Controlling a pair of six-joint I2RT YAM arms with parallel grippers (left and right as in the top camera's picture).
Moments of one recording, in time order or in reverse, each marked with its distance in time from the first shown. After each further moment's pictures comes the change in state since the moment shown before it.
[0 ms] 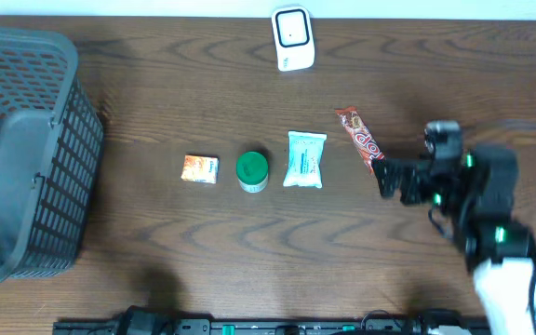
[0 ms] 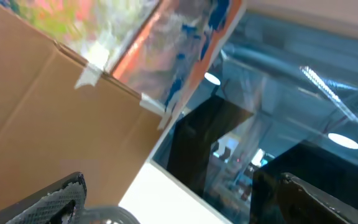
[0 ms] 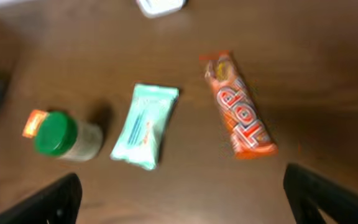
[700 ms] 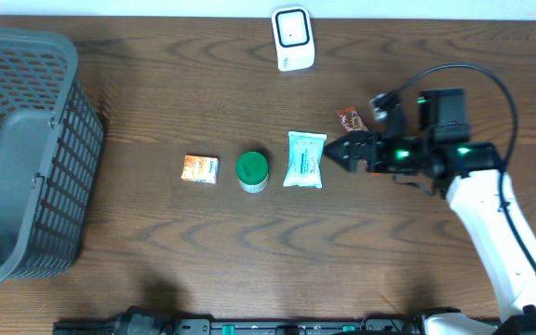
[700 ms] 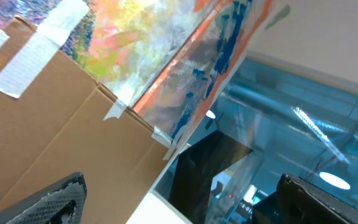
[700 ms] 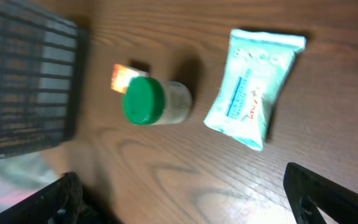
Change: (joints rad) left arm 0.000 -0.213 0.003 0.001 0.000 0.087; right arm 0.182 0.376 0.230 -0.107 -0.229 0.166
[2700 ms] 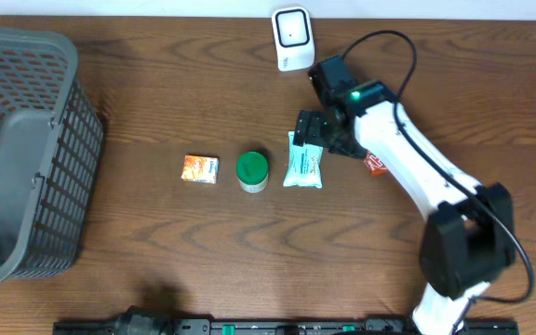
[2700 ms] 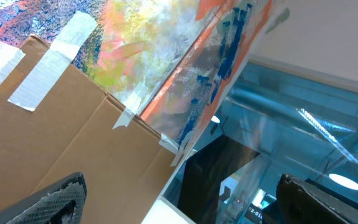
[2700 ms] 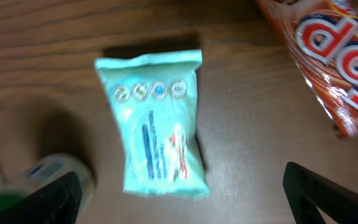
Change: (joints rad) left arm 0.000 -0.031 0.001 0.002 0.000 0.074; right arm 0.279 0.525 0.488 -0.293 0.657 0.386
